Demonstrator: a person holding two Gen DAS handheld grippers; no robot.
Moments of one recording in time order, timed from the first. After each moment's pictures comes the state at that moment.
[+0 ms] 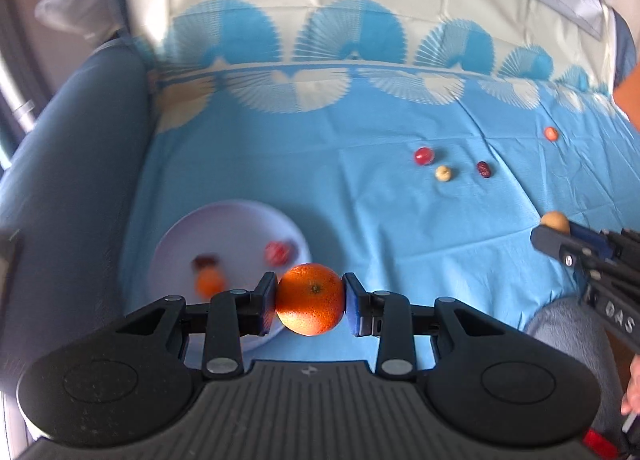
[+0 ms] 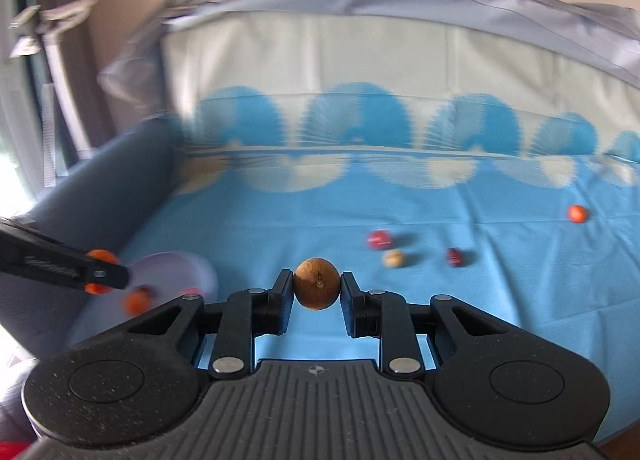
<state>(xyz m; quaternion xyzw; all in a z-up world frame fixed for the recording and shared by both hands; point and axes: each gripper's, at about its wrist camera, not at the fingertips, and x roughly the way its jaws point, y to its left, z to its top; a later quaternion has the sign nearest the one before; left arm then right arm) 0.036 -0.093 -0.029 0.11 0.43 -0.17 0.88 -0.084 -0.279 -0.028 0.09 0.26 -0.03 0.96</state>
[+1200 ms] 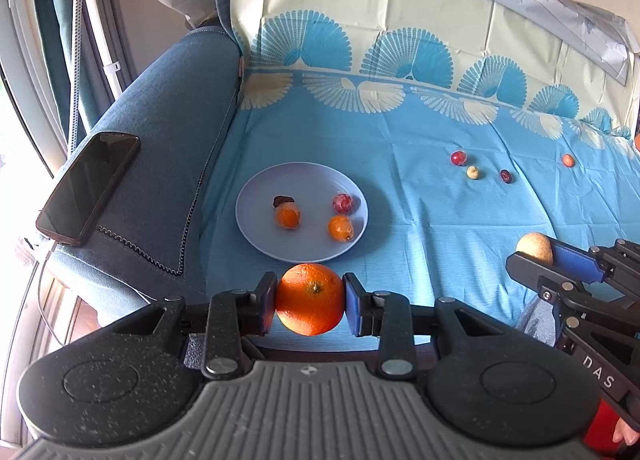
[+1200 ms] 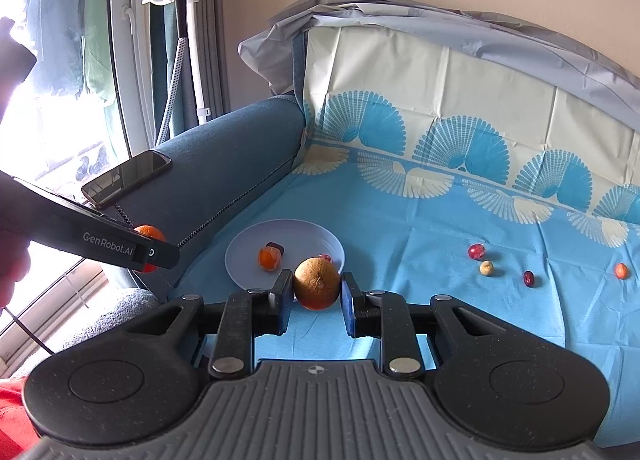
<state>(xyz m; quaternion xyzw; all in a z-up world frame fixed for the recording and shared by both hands) -0.070 -0.005 -0.004 0.06 0.41 -0.10 0.90 -0.154 -0.165 0.007 0.00 0.26 0.07 0.96</state>
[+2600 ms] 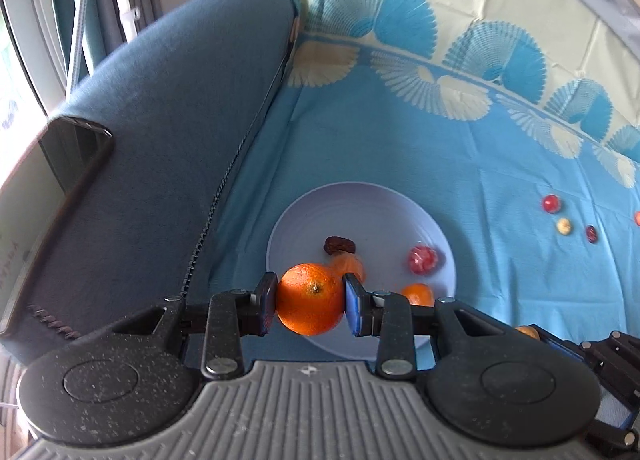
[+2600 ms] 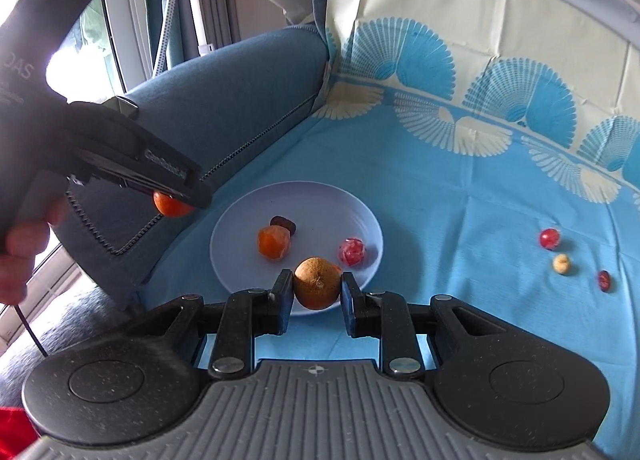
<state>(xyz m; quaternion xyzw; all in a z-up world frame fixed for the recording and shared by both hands) 0.111 0.015 -0.077 0.01 0.46 -0.04 0.89 0.000 -0.137 -0.054 -0.01 0.35 0.11 0.93</state>
